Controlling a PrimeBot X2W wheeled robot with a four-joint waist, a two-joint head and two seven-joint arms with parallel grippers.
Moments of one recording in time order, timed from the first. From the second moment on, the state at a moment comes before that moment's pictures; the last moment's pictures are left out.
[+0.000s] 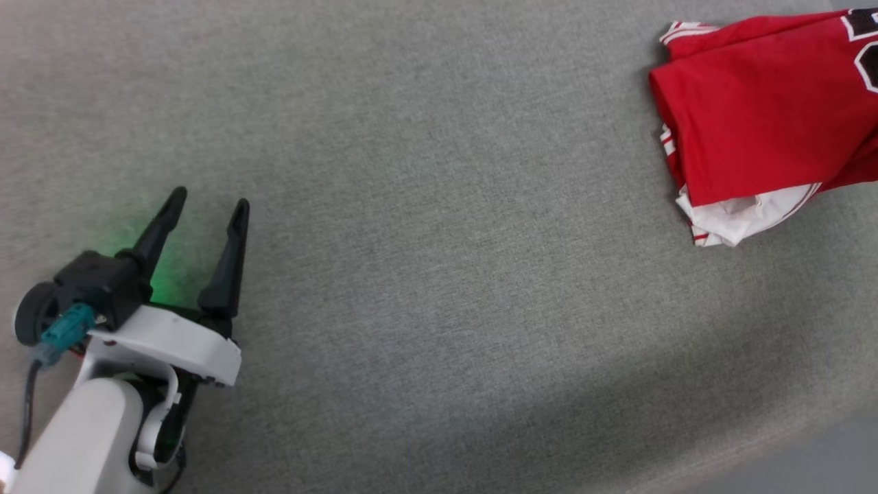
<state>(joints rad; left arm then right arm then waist) -0.35 0.52 -0.26 0.05 -0.50 0.02 -0.13 -1.01 -0.74 0.62 0.73 0.61 0.13 0.13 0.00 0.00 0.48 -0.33</state>
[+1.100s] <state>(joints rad) -0.34 0.52 -0.29 0.07 -0.51 0.03 -0.14 -1.16 -0.64 0.84 1.04 0.70 0.13 -0.04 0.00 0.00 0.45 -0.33</state>
